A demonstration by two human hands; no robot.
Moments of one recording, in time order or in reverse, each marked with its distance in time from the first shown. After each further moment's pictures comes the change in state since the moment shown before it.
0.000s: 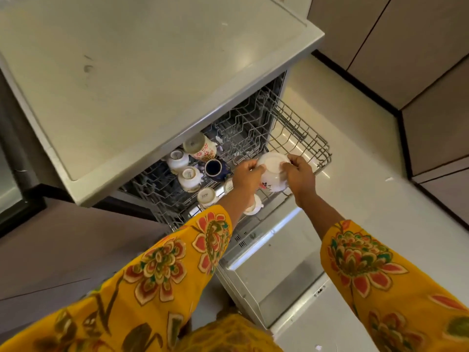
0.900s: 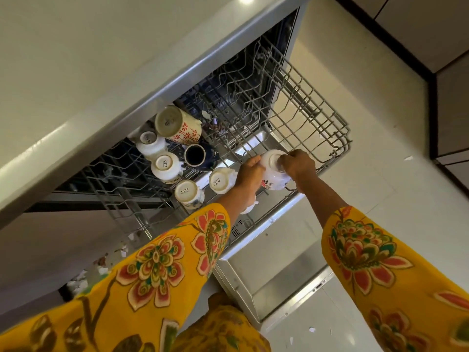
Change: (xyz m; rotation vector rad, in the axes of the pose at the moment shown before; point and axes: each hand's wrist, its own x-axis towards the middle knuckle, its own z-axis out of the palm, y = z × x) left_hand 0.079 -0.051 0.039 0.018 -0.063 -0.198; right_hand 0.103 0.043 0.020 -0.447 -0.162 0.218
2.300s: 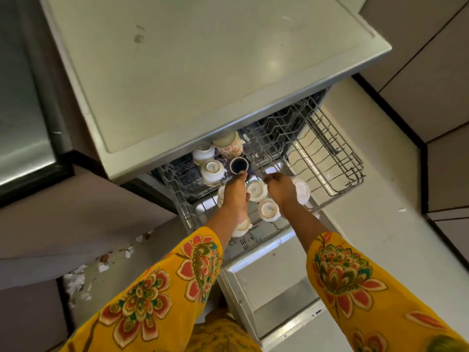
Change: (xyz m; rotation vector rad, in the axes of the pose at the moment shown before) left_hand -0.103 0.016 -0.115 -0.517 0.128 0.007; right_hand -0.127 -0.059 0.072 0.030 -0.043 -0.252
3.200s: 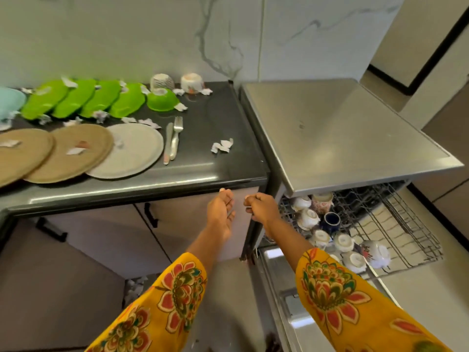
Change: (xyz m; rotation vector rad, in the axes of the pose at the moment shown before) left_hand -0.174 0.109 -0.337 -0.303 0.063 0.388; right_hand -0.260 -0.162 0.236 0.082 -0.264 -0.369
